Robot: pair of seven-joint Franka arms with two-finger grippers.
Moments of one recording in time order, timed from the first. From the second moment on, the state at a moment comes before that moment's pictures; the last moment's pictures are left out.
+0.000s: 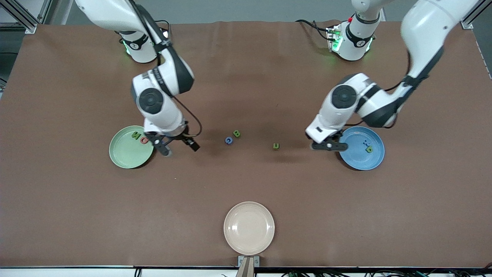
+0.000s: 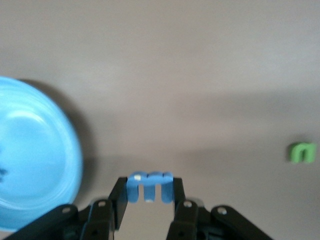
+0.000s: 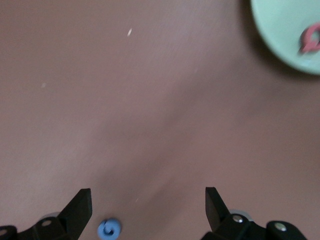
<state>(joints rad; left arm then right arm) 0.62 0.56 -1.08 -2.10 0.69 2.23 -0.77 0.54 0.38 -0.01 -1.94 0.06 2.31 1.29</state>
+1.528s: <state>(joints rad) 1.02 0.67 -1.11 -2.31 1.04 2.32 -0.58 0.72 0.64 -0.01 -1.80 0.06 2.45 1.51</state>
